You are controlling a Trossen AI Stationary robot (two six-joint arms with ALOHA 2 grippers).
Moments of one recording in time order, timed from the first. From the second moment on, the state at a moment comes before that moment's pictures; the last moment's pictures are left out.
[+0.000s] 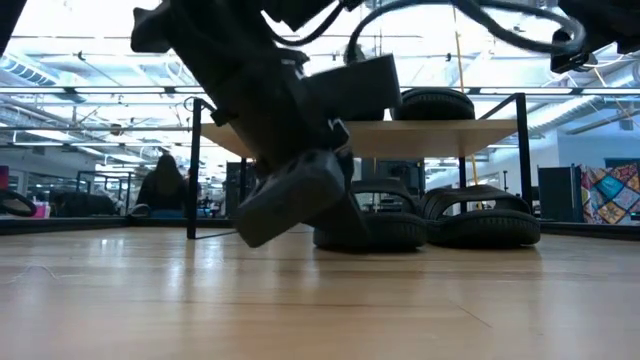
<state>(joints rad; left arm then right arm) -0.39 2.15 1.38 -0.24 -0.52 -0.03 0.58 0.00 0.16 -0.04 0.39 -0.06</state>
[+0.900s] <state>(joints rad) -0.40 2.08 1.38 -0.18 -0.47 0.20 0.58 0.00 0.16 -0.05 0.39 -0.06</state>
